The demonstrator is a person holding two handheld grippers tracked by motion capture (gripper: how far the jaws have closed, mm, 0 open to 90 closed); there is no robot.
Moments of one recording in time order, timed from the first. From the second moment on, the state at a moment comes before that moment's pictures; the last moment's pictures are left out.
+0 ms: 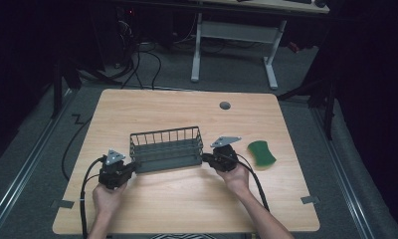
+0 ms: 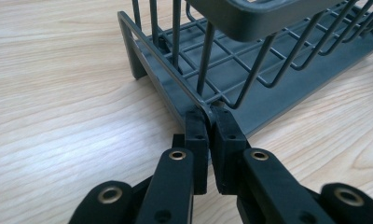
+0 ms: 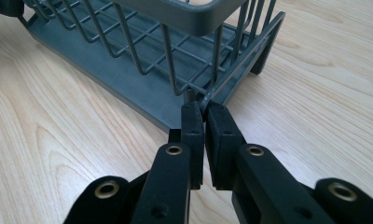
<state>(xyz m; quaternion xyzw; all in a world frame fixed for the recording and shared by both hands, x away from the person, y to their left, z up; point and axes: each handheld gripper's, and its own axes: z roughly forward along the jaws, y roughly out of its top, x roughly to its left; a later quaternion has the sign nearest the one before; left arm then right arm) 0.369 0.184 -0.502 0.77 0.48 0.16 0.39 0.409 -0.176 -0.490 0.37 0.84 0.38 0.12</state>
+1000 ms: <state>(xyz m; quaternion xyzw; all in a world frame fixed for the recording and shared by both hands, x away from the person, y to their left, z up) 0.396 0.104 -0.503 0.81 0.43 0.13 0.39 0.385 -0.262 -0.492 0.44 0.80 0.38 0.14</state>
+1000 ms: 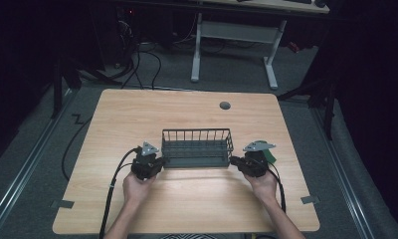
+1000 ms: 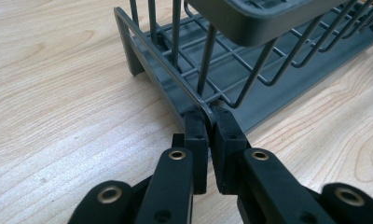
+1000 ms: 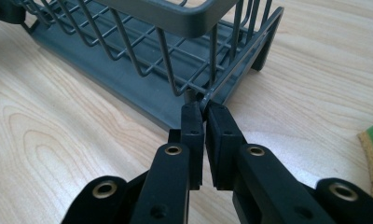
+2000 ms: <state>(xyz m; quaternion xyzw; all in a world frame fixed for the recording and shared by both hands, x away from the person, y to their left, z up) 0.389 0.187 -0.524 0.74 0.53 0.21 0.35 0.391 -0.329 -0.482 0.54 0.73 0.35 0.25</state>
